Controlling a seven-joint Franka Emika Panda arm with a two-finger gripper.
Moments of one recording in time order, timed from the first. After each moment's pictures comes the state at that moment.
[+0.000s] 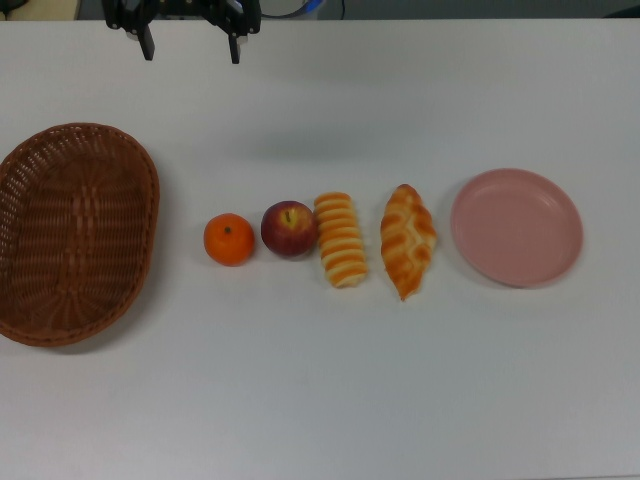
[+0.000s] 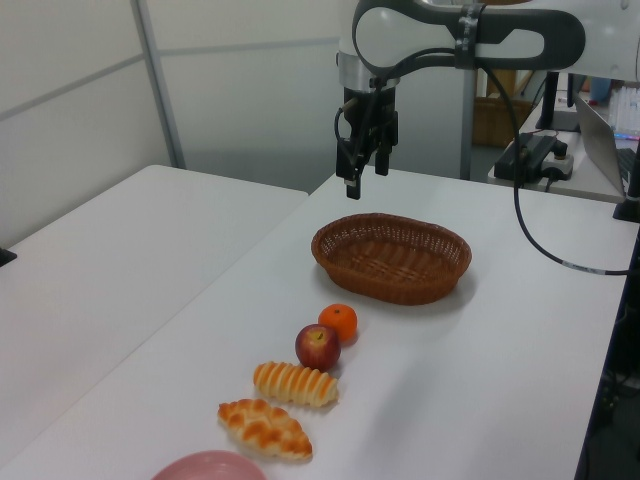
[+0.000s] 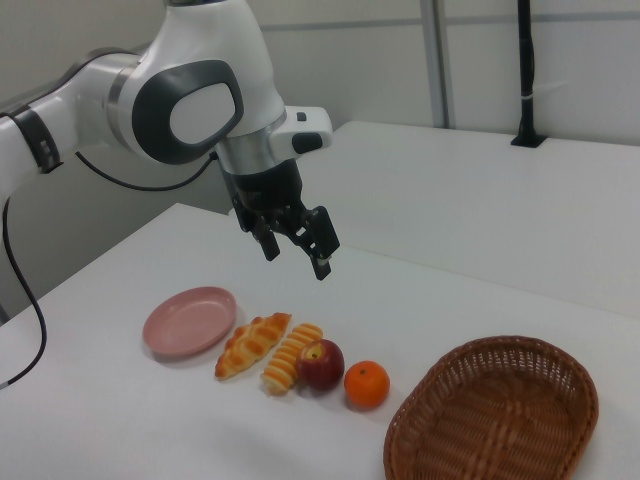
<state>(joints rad) -0.16 0.07 0.12 -1.51 -0.01 1.64 -0.06</state>
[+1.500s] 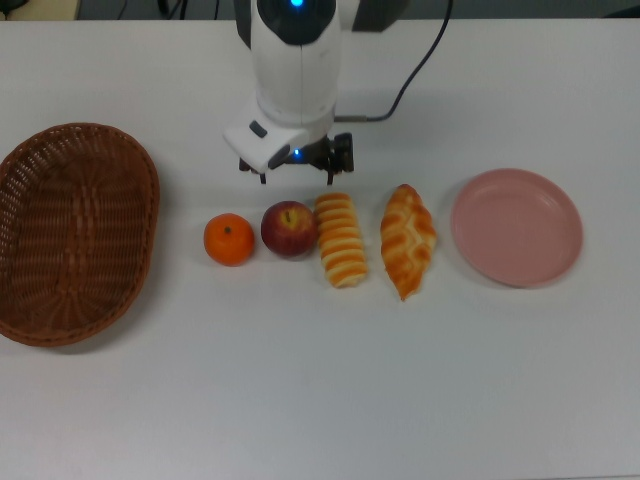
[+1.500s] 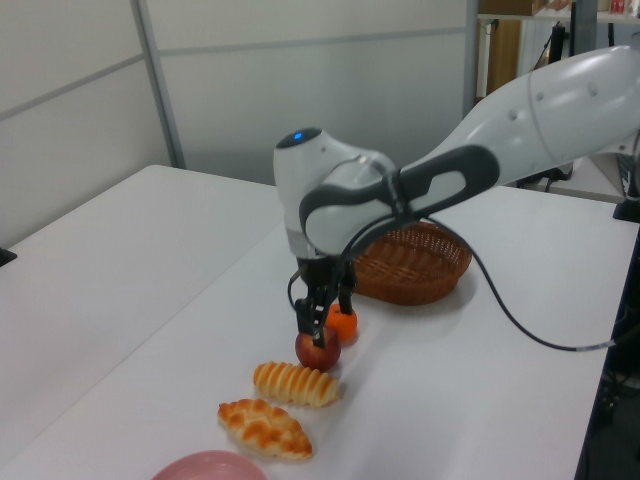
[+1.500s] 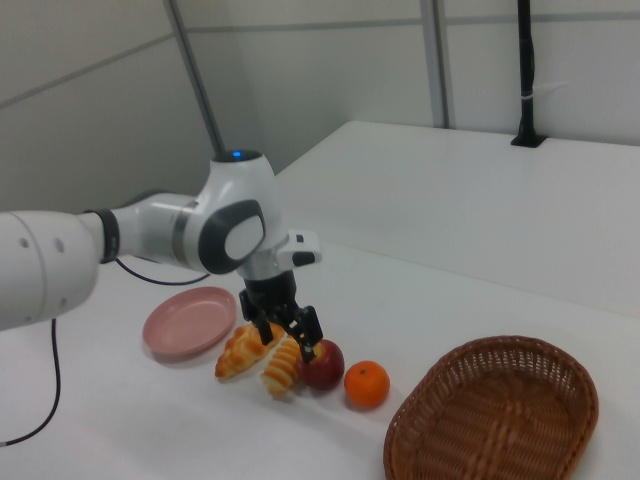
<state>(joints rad) 0.02 0.28 0.13 -1.77 -0.06 1.99 0.13</state>
